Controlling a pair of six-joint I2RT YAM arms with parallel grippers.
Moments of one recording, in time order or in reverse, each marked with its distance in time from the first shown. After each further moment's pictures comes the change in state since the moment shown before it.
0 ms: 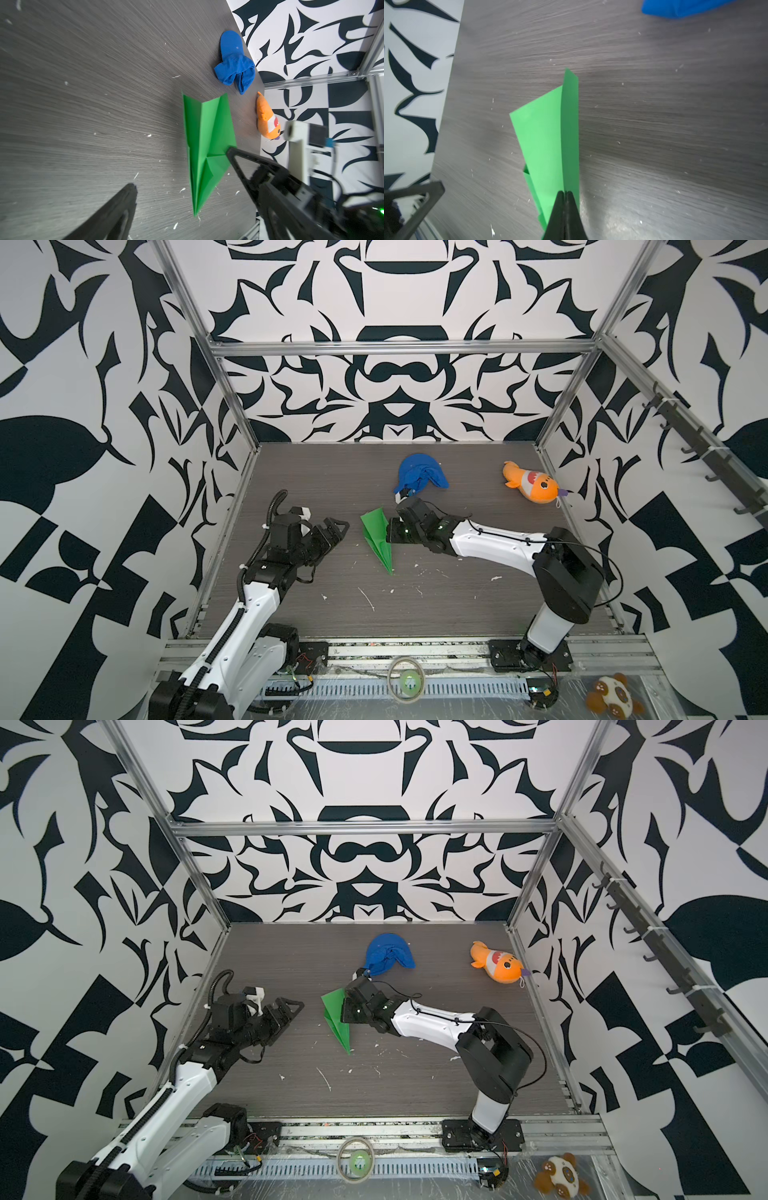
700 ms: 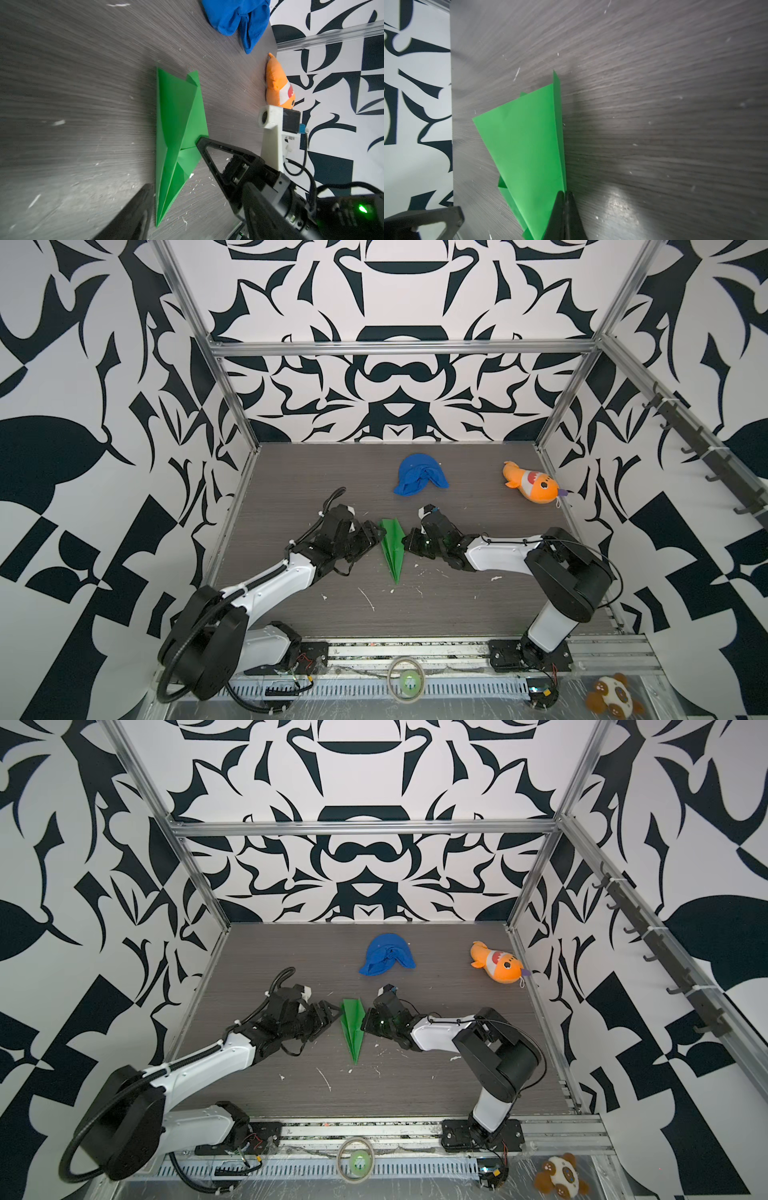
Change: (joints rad) left arm -0.372 0.402 0.093 0.278 -0.148 -0.149; right arm -0.107 -0.031 -0.329 0.351 -0.124 0.174
